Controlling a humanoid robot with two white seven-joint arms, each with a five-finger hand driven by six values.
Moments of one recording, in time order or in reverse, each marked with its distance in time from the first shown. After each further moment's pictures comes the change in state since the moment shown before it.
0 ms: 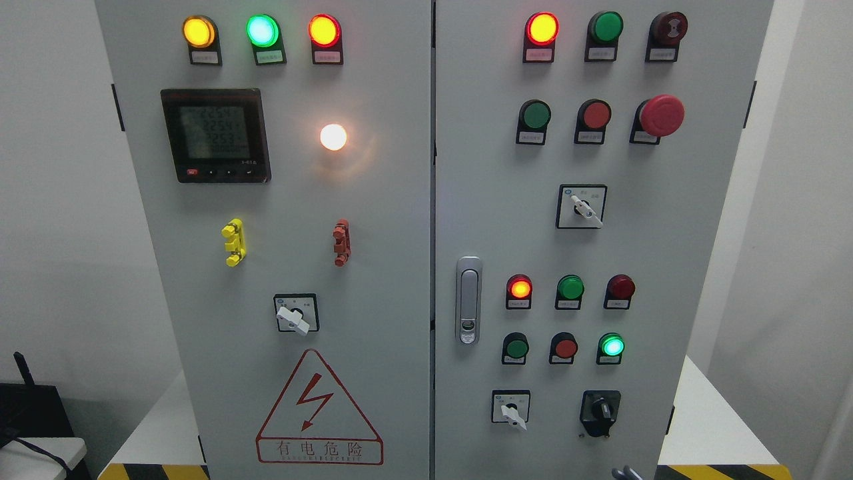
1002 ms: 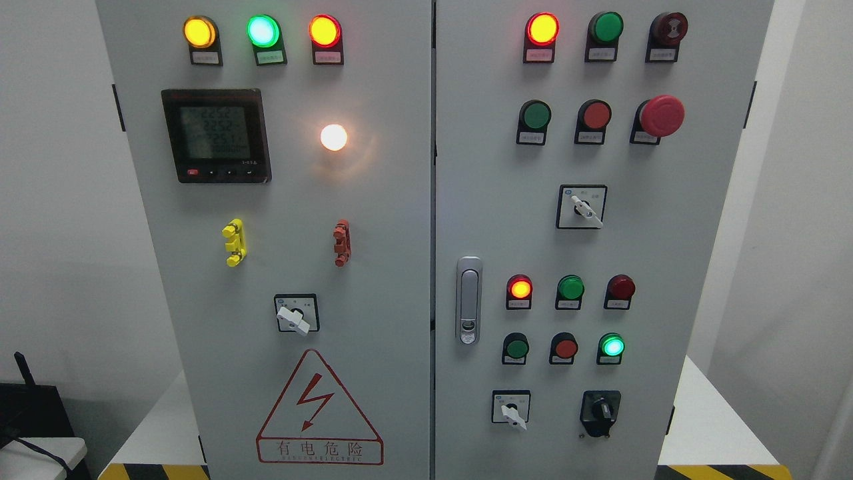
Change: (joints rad) left arm 0.000 0.000 0.000 0.000 0.000 0.000 0.000; right arm 0.119 -0.063 0.033 -0.086 -0.024 -0.006 0.005
